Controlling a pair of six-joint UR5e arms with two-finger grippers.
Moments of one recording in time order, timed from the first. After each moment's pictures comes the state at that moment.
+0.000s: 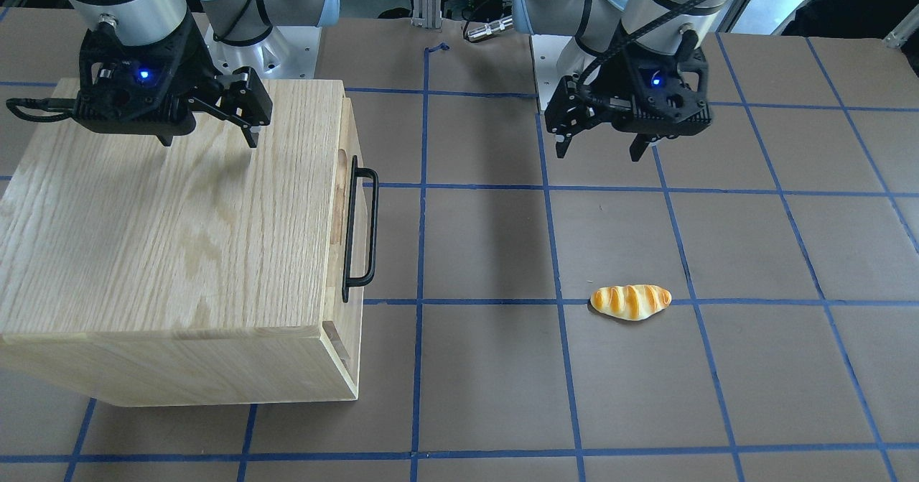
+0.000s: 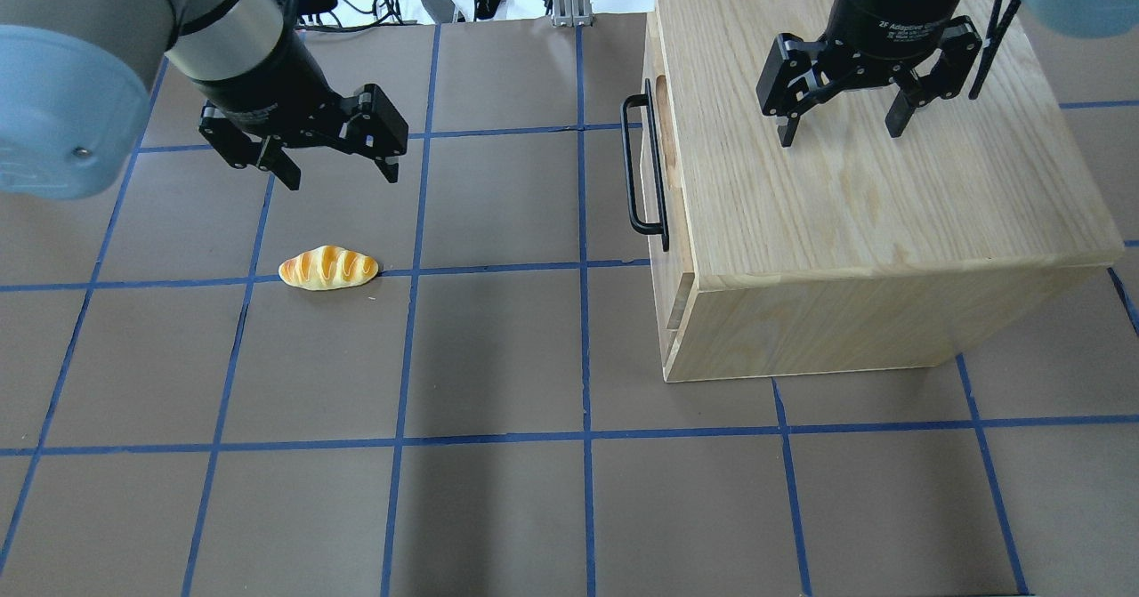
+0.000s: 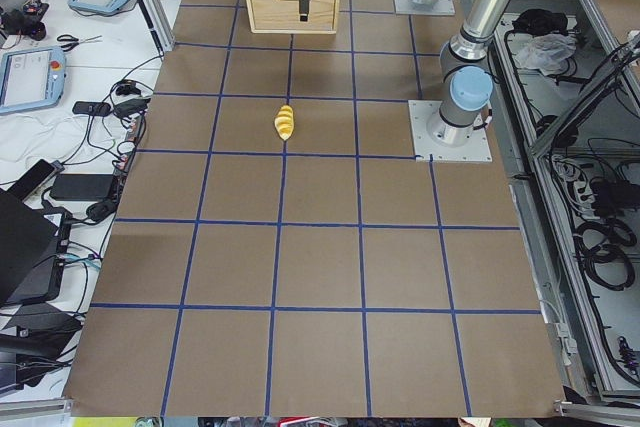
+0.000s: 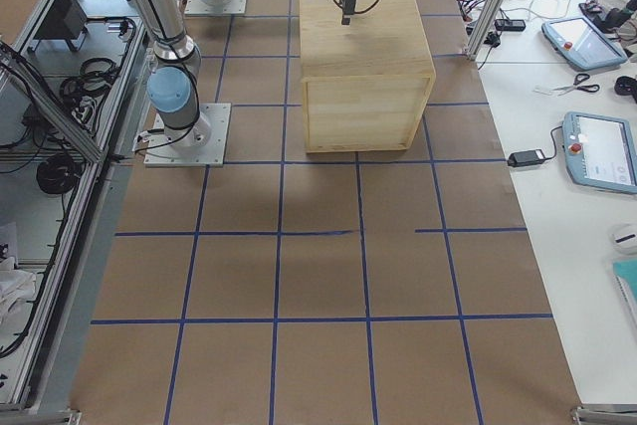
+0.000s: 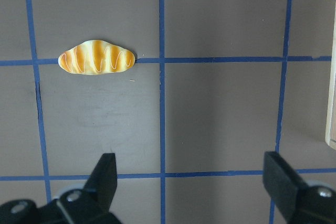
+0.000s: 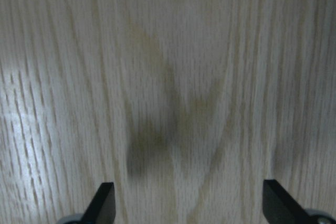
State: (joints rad) left arm -1.66 -1.58 -1.60 -1.52 1.52 -0.11; right arm 1.61 -1.51 1.43 -1.44 -1.61 0.02
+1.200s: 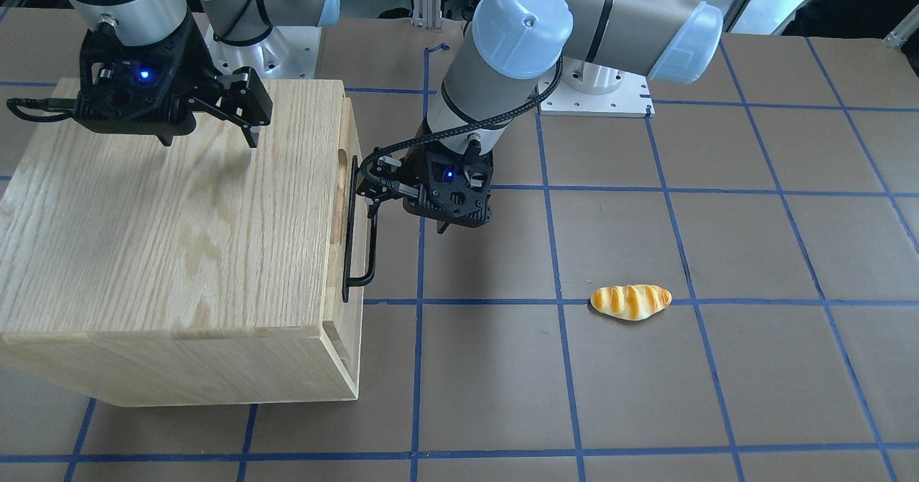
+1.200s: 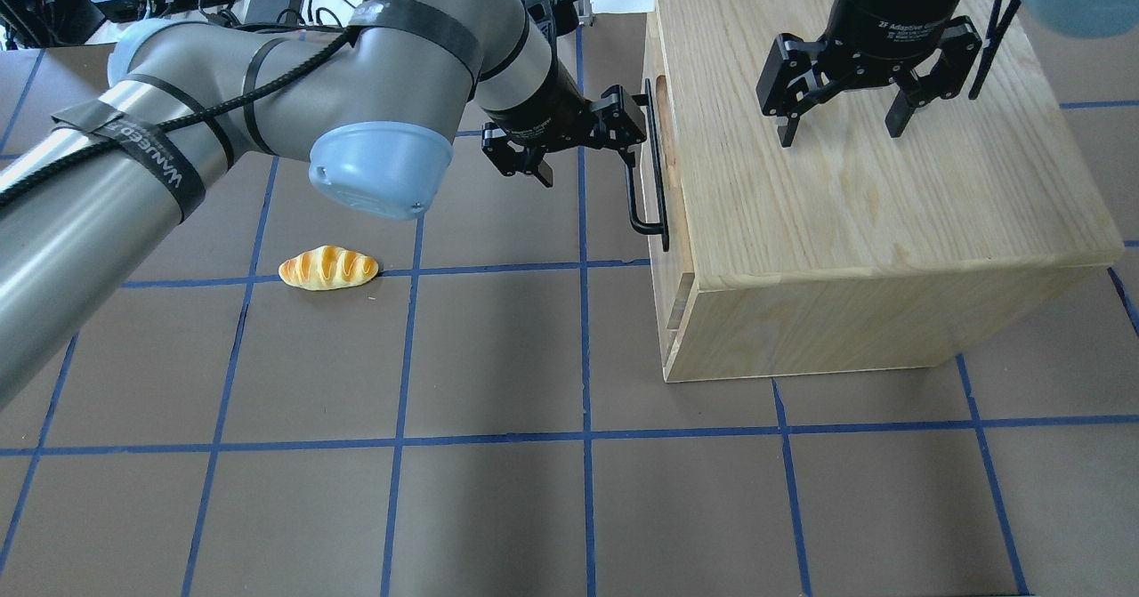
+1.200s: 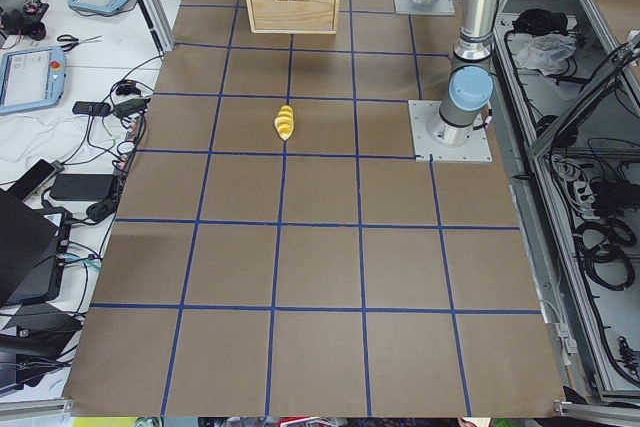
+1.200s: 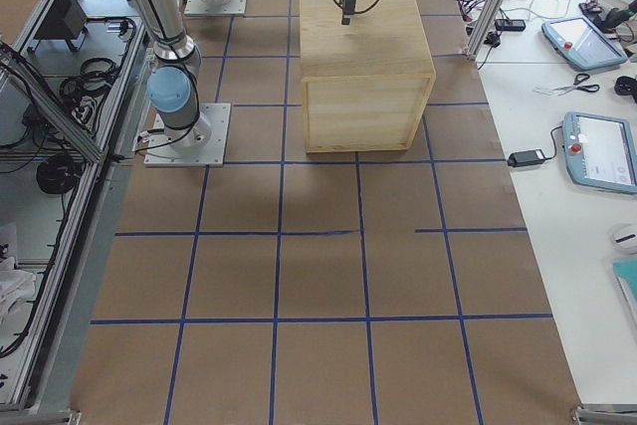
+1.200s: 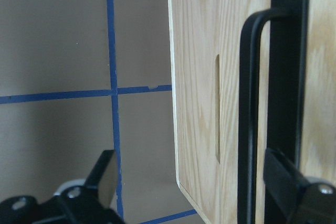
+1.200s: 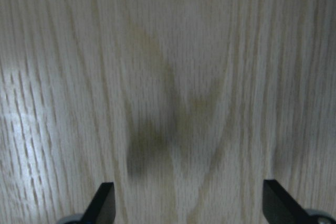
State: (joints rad) left arm -1.87 -1.84 -1.58 -1.12 1.26 -0.32; right arm 1.61 -1.51 1.43 -1.44 -1.61 0.02
